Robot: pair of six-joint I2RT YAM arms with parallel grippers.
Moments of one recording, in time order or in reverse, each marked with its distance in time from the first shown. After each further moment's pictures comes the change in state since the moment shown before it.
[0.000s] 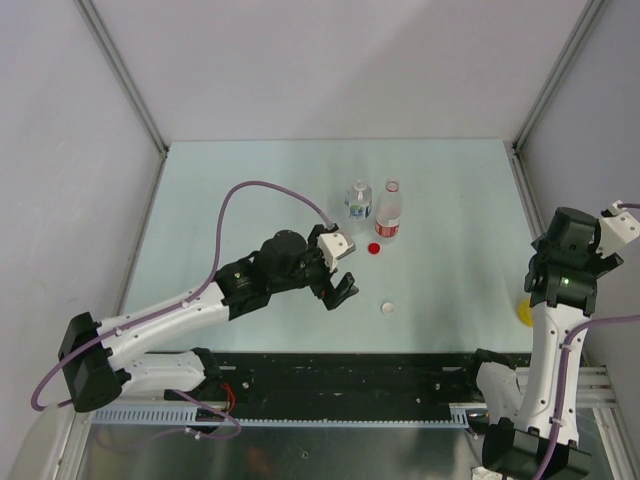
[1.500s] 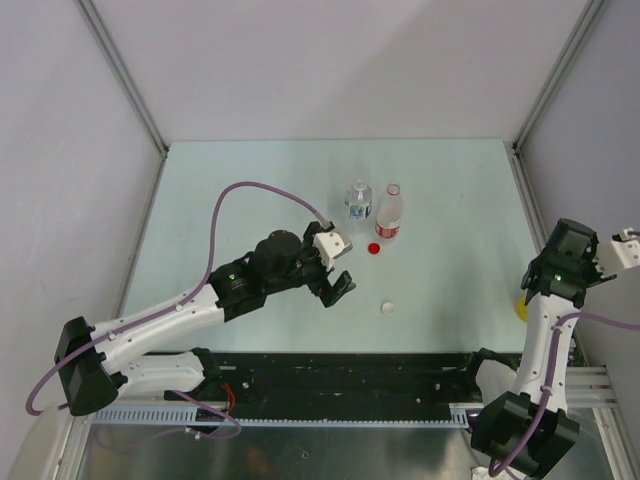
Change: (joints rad) left arm 0.000 -0.032 -0.001 0.000 -0.039 0.038; right arm -0.139 0.082 -0.210 0.229 0.081 0.154
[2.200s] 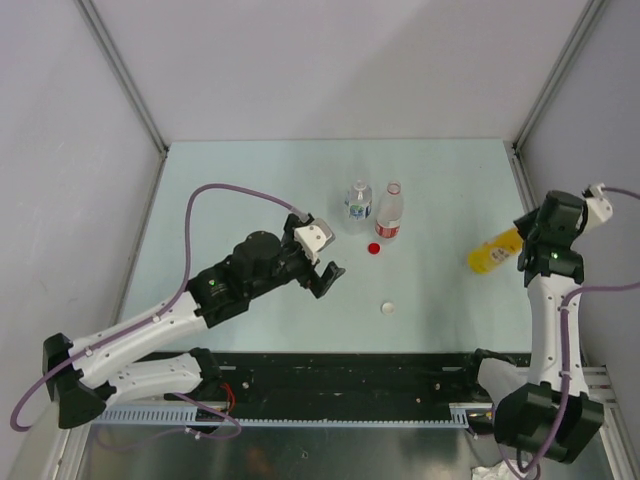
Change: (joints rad) left arm 0.005 -0.116 0.000 -0.009 -0.137 0.015; right arm 0.124 0.079 0.105 0.079 -0.377 0.005
